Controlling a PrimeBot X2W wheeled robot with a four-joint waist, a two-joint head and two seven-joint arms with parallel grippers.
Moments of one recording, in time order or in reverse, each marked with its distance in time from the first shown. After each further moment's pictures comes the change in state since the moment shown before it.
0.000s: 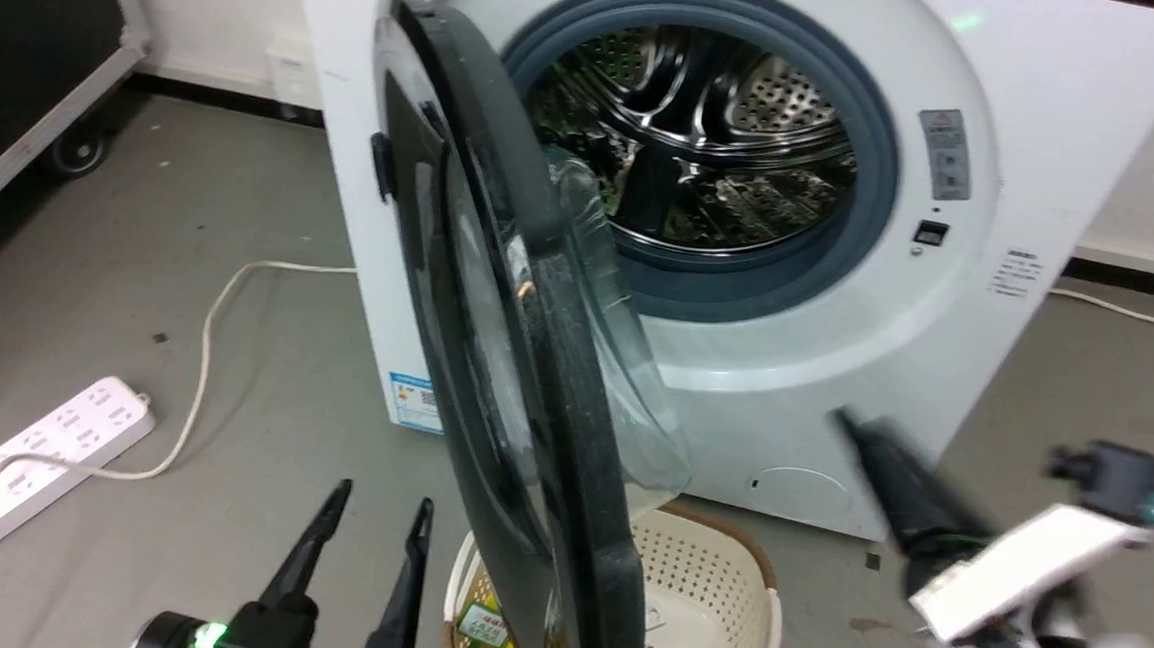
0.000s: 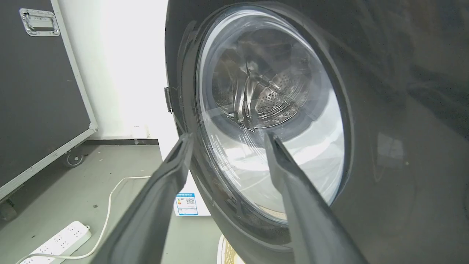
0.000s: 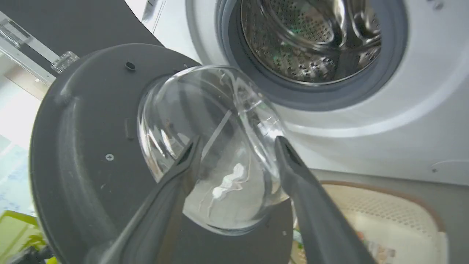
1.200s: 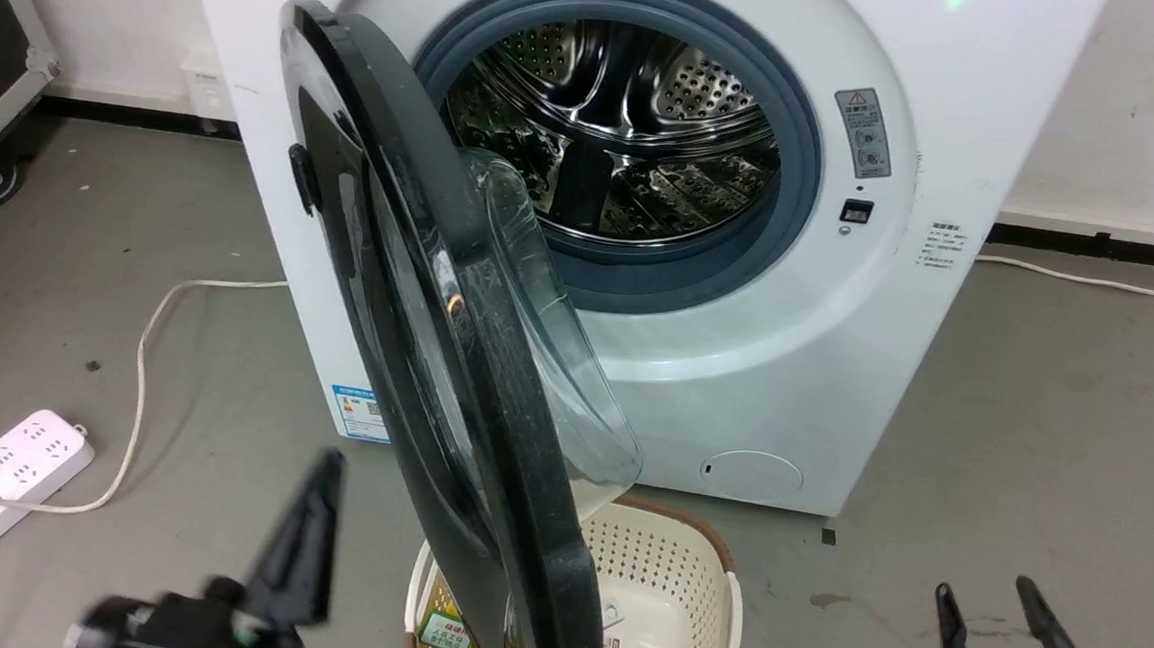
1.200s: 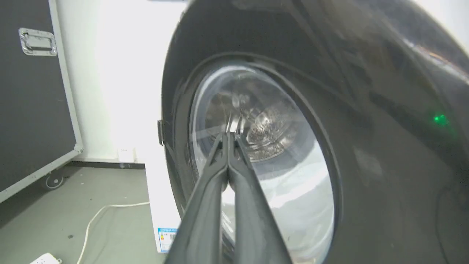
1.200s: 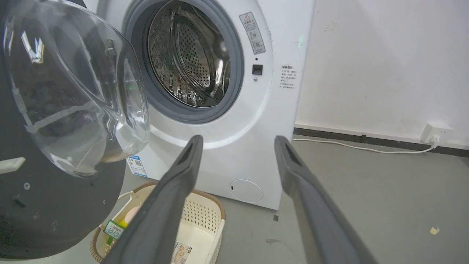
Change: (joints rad) left arm 0.017 -0.020 0.080 -0.100 -0.054 -0.043 0.000; right arm 0.390 0.149 -0.263 -0.097 -0.991 0.001 -0.481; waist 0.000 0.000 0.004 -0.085
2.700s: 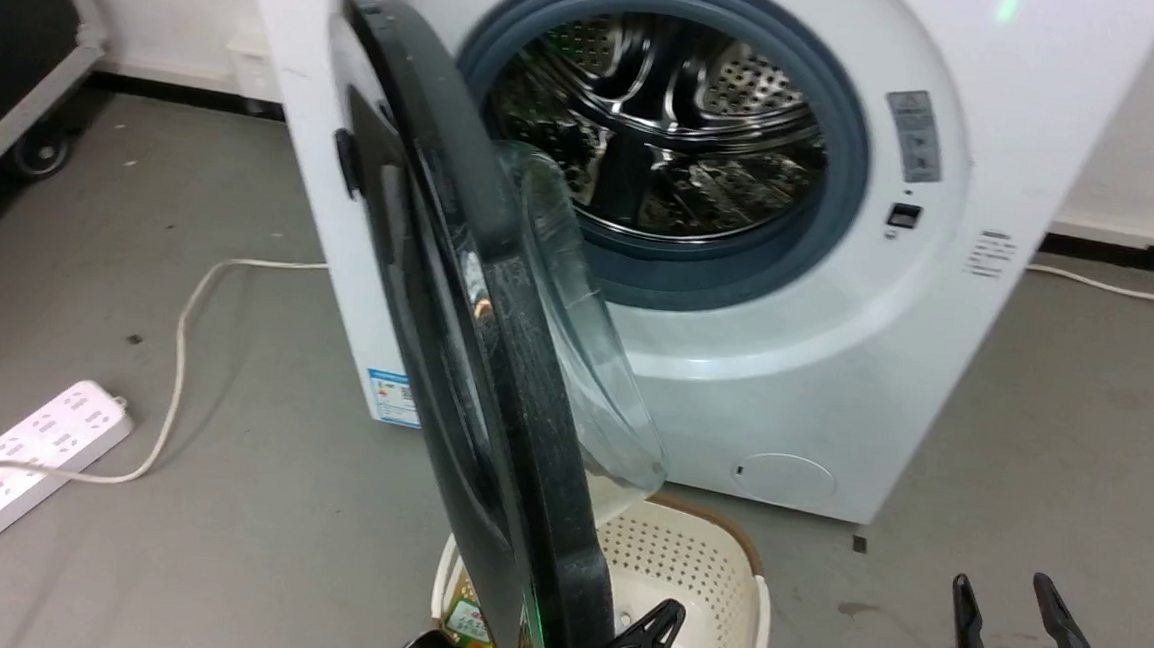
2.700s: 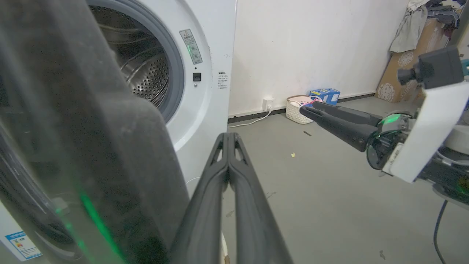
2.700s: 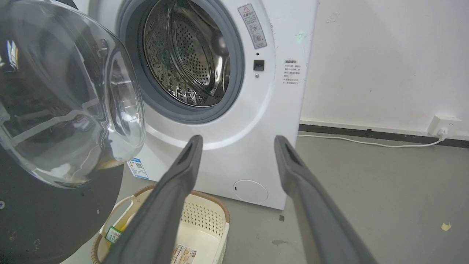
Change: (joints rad) left arm -0.063 0.046 -0.519 0.080 -0.051 0.017 0.061; right arm -0.031 0.002 -0.015 0.042 0.034 0.000 0.000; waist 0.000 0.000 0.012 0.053
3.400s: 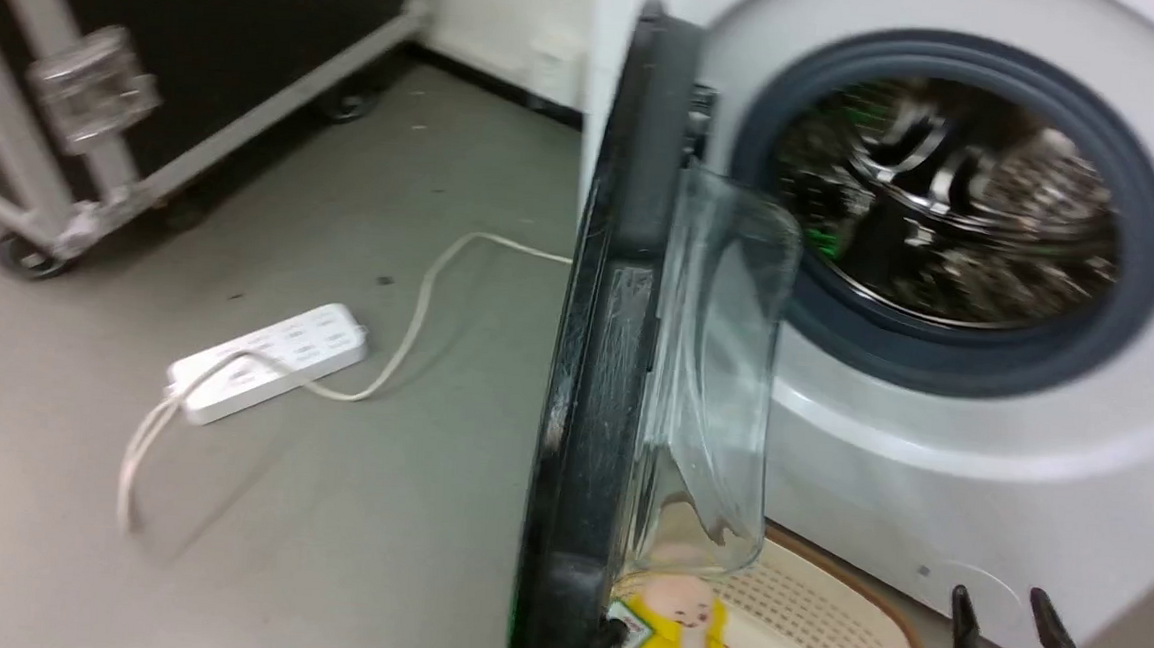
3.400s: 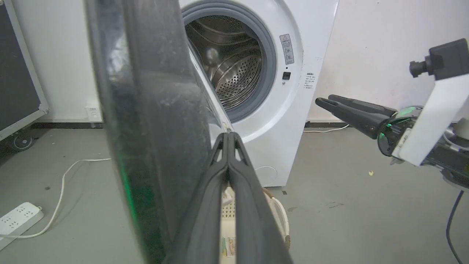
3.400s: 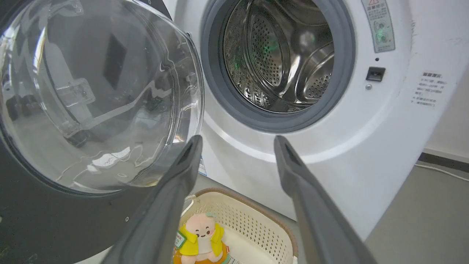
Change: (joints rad) left arm 0.080 0.069 0.014 -0.089 -0.011 0.047 0.029; right arm -0.001 0.001 0.000 0.042 0.045 0.000 0.000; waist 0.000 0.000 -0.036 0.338
